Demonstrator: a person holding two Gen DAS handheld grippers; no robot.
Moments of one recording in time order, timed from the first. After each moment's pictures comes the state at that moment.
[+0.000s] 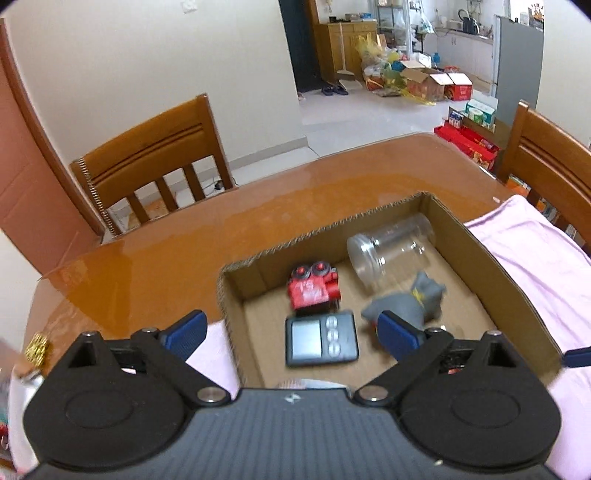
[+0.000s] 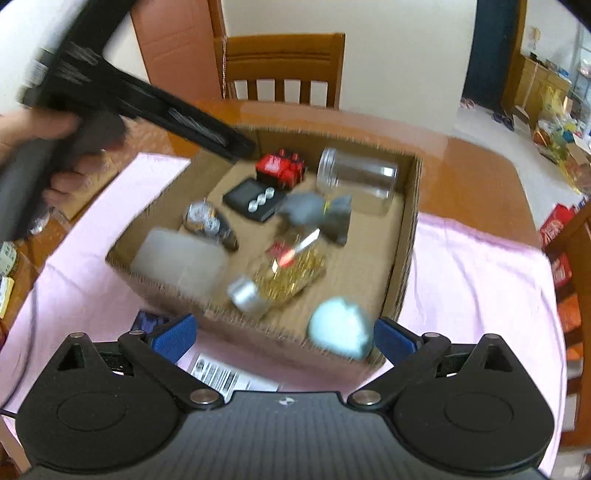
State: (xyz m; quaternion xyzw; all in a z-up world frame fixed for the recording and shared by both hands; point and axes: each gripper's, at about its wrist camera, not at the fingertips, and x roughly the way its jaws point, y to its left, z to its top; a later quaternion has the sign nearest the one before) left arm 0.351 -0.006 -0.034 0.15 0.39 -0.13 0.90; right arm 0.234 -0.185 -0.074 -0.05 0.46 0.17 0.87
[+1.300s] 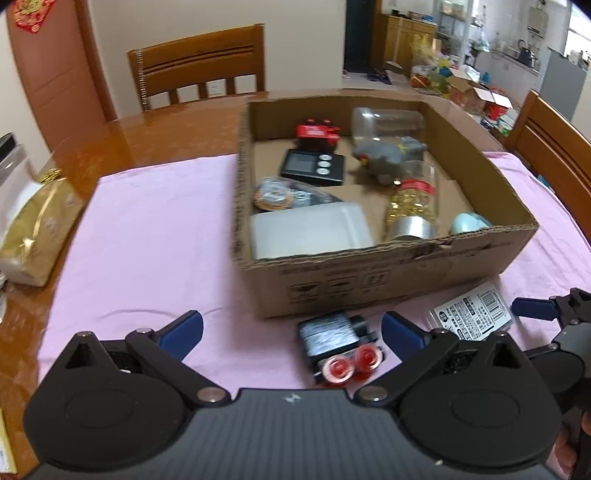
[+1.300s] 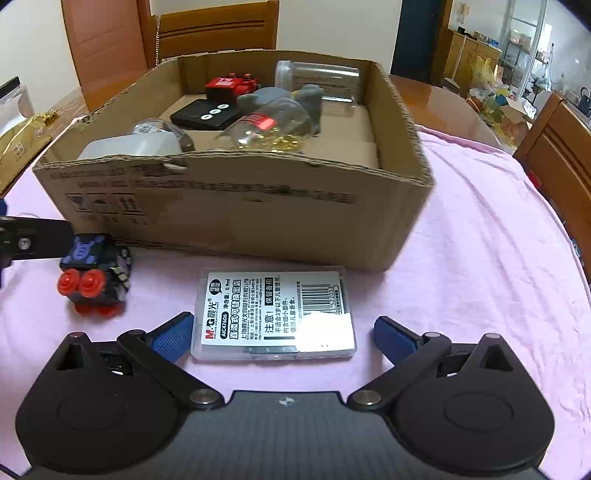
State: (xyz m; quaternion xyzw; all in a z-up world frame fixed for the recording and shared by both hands) left arm 0.223 0.022 -0.109 0.05 0.44 -0.07 0.89; right arm 0.186 -0.169 -0.174 -0.04 0.46 0.05 0.89
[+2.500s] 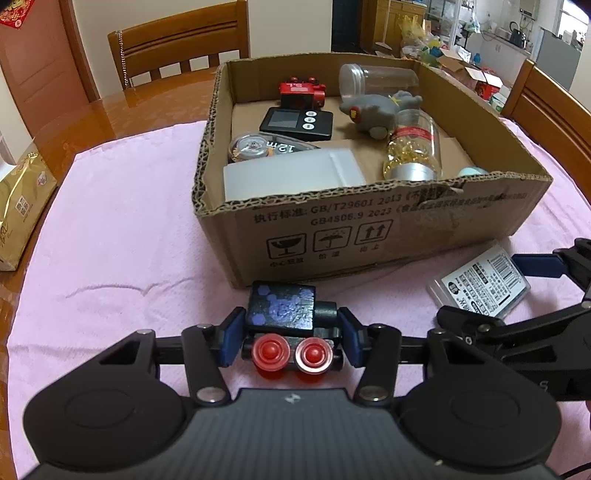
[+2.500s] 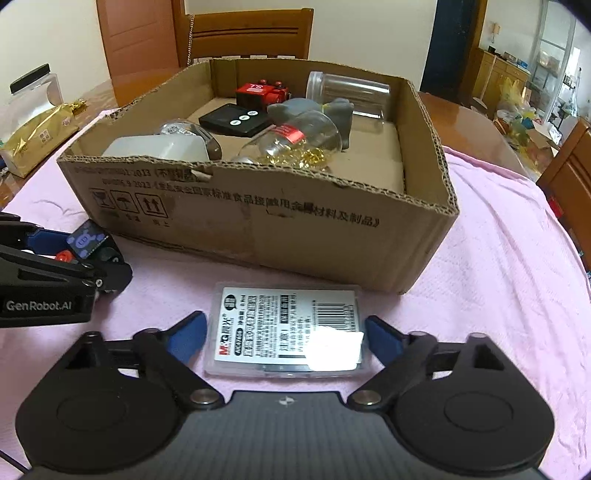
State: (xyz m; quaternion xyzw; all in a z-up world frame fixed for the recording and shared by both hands) left arm 0.223 0.019 -0.145 0.06 0.47 -0.08 0.88; right arm 0.193 -0.162 -0.168 -0.06 0.45 0.10 0.88
